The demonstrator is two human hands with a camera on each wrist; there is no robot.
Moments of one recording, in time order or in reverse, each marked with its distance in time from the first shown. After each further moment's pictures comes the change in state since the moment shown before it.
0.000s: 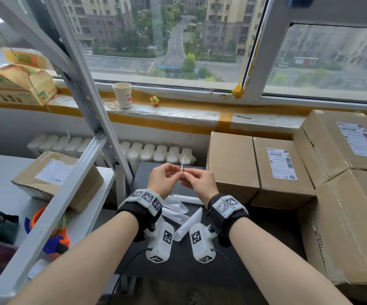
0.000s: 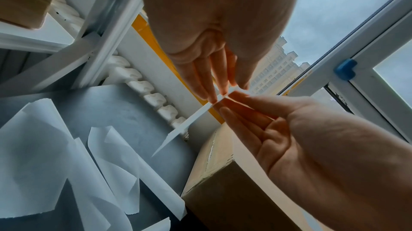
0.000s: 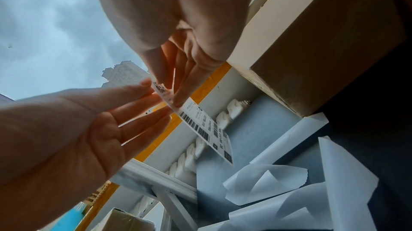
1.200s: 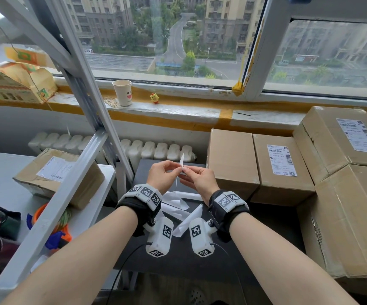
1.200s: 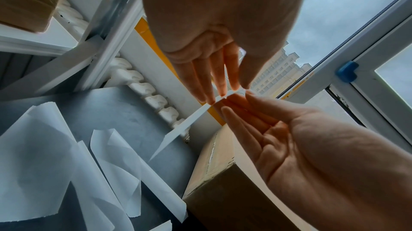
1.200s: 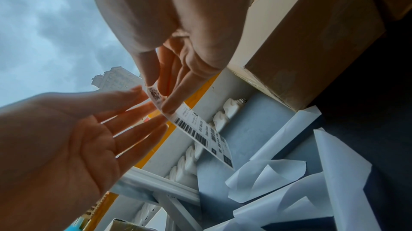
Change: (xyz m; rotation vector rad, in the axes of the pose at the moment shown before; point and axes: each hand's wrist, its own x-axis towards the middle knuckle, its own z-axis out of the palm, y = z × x) left_hand 0.001 -0.002 -0.004 0.037 0.008 -0.003; right_hand -0.012 -0.011 0.002 0.178 -0.056 0.114
